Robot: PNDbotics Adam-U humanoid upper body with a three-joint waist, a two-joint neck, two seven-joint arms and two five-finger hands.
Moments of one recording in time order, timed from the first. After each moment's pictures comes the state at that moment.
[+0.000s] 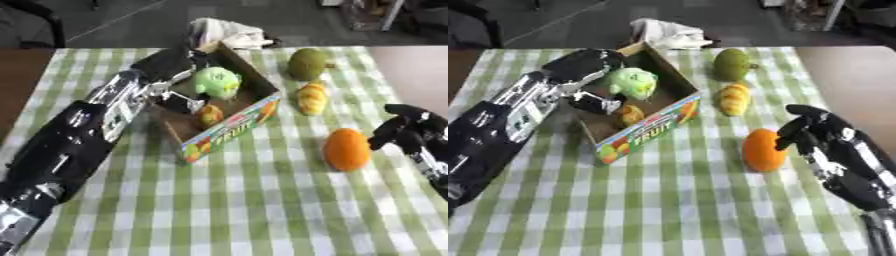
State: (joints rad) left arm -0.92 0.42 -0.41 -1.12 -0.93 -0.27 -0.20; right arm -0.19 -0.22 -0.02 -1.85 -0.11 -0.15 0.48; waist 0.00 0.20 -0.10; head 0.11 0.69
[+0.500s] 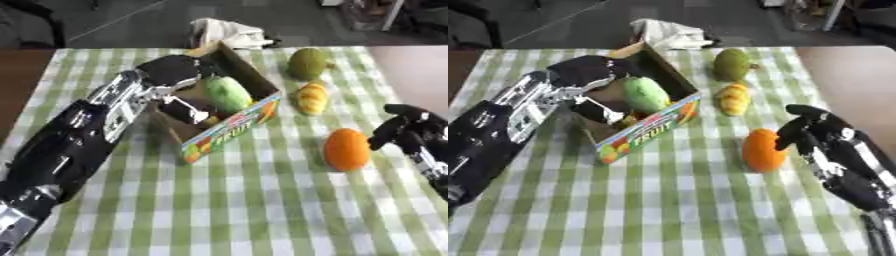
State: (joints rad) left arm -0.92 0.44 -0.41 -1.15 -0.94 -0.33 -0.32; right arm -0.19 -0.22 -0.02 -1.85 -0.11 -0.15 0.48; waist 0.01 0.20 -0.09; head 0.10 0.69
